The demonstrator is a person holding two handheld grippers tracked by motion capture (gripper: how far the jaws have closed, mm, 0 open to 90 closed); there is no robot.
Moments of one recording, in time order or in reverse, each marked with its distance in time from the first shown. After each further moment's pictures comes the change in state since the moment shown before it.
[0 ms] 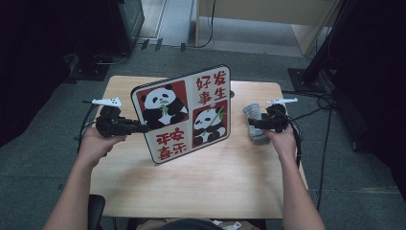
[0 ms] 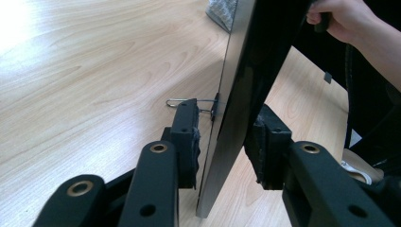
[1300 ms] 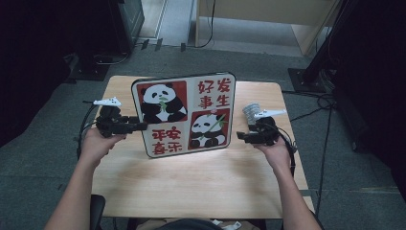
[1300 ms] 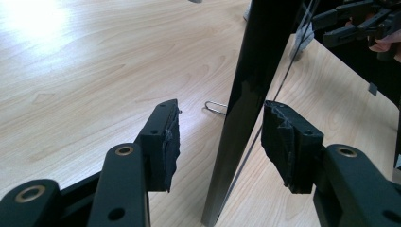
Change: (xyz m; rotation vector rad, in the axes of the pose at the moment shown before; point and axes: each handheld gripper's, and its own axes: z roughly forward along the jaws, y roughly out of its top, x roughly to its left) left arm 0.018 -0.008 0.007 -0.033 0.113 -0.030; right arm 0.050 -0.024 -0.006 0.024 0.106 -0.107
